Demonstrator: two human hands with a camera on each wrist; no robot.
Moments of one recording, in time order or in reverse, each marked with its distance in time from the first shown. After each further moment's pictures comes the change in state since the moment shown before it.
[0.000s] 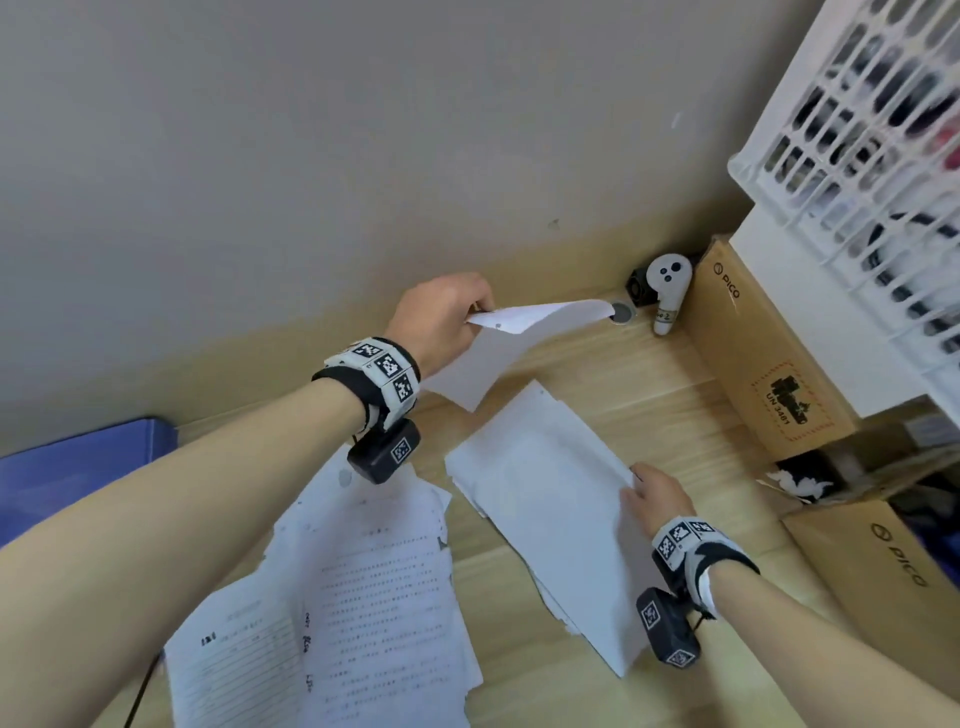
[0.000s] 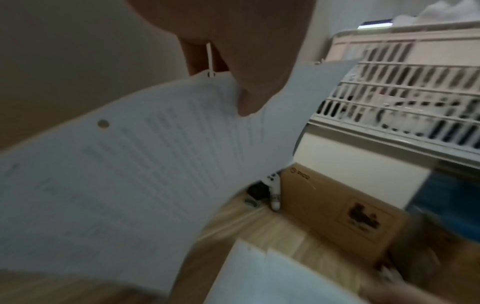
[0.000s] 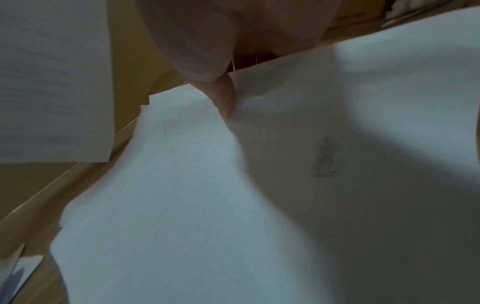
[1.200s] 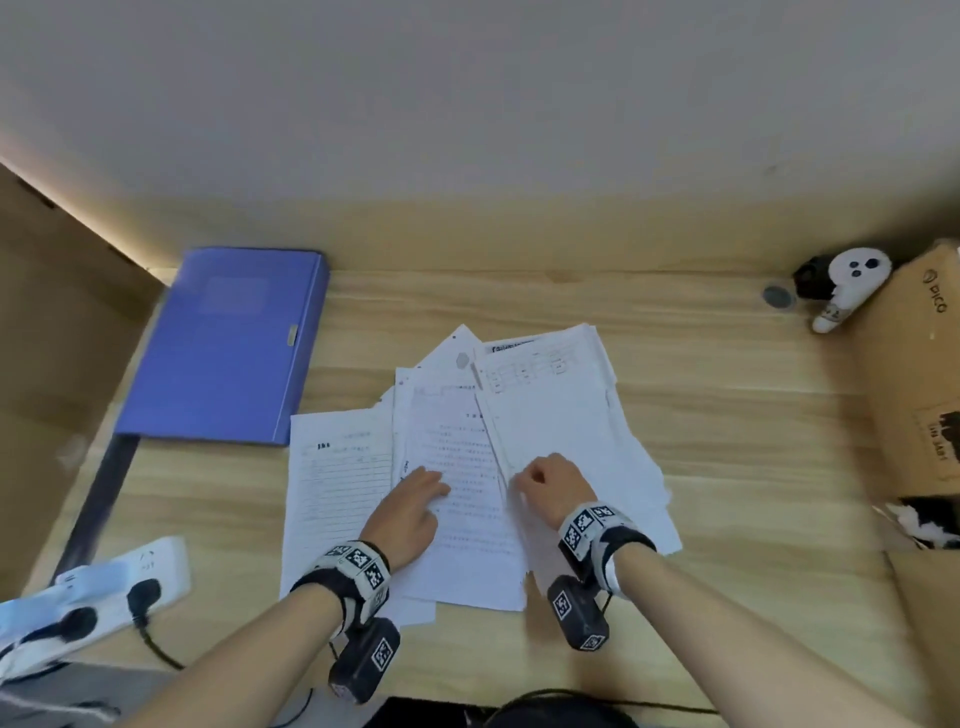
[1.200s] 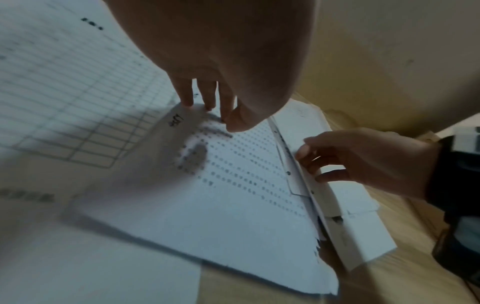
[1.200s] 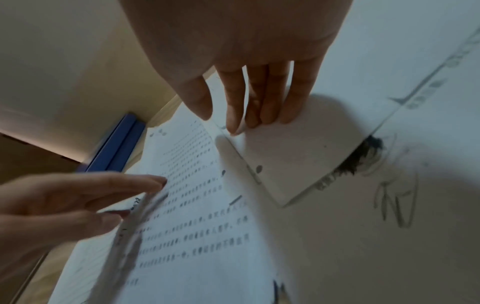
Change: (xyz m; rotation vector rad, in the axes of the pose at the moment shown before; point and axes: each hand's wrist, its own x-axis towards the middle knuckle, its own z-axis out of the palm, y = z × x) left_hand -0.409 0.010 0.096 -0.396 -0.350 -0.818; right_hand -0.101 -0.151 0.143 0.048 -0.442 -0.303
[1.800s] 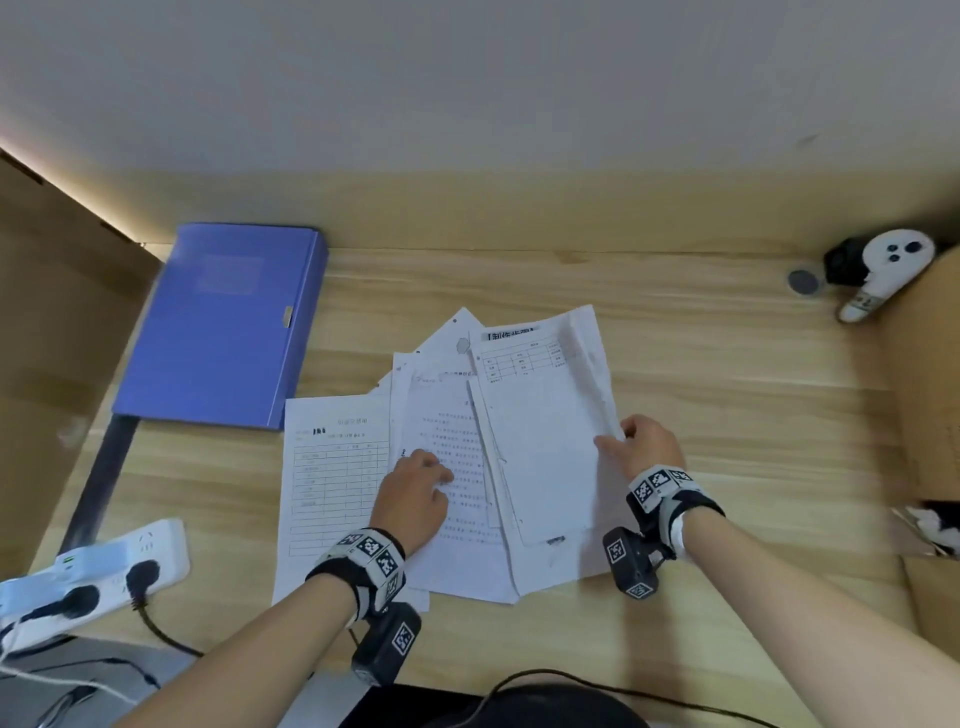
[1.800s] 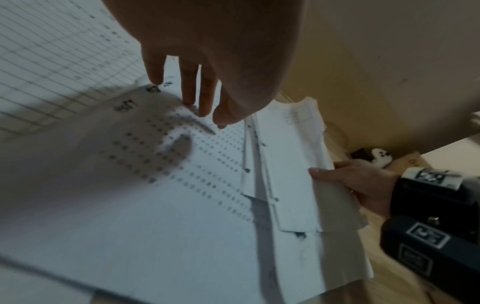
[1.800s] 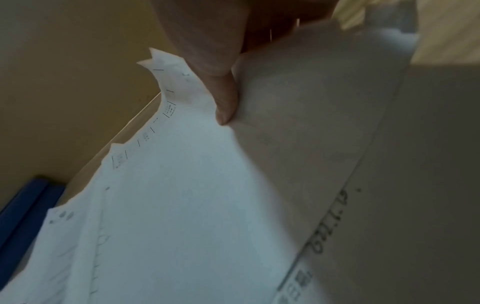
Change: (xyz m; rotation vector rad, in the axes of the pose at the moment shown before) left_hand 0.015 0.026 0.008 0.059 0.128 -0.106; right_hand 0.036 0.063 -0.081 -0.090 0.310 0.256
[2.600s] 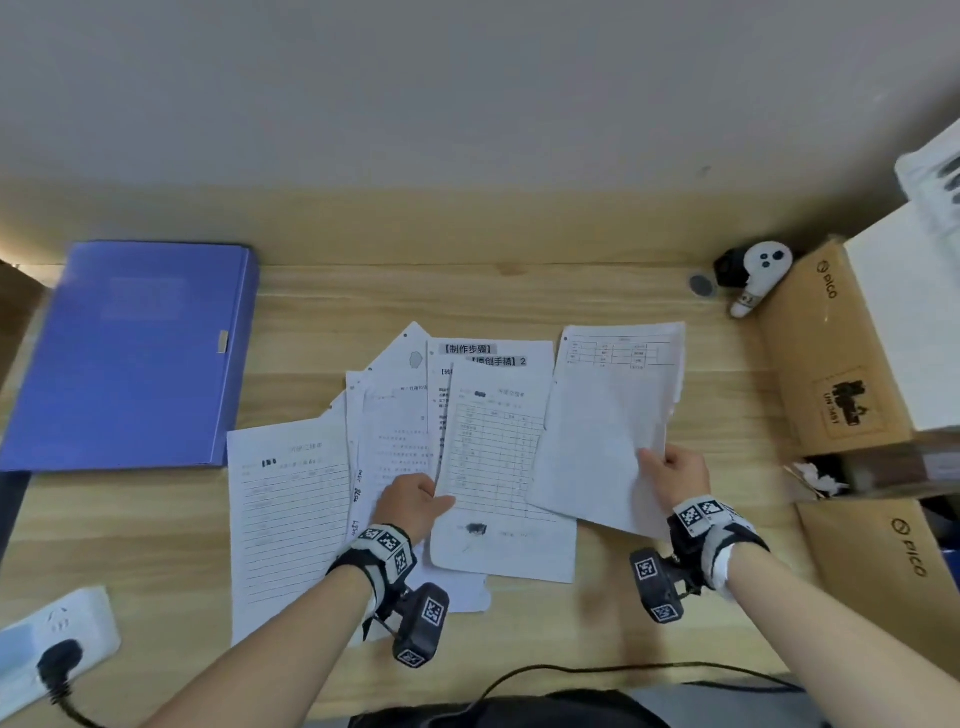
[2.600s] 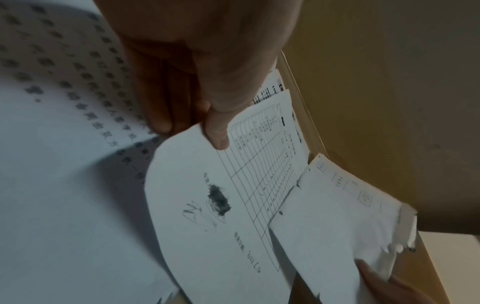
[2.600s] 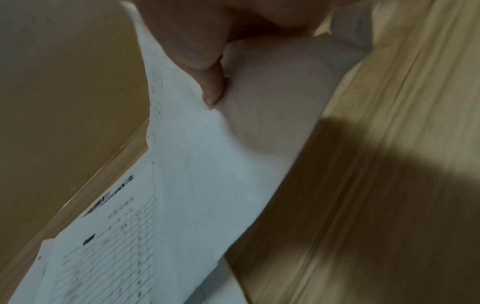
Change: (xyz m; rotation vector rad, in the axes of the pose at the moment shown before) left_hand 0.034 0.010 0.022 -0.363 -0.157 -0.236; right_hand -0.051 0.064 -0.050 0.347 0.232 0.201
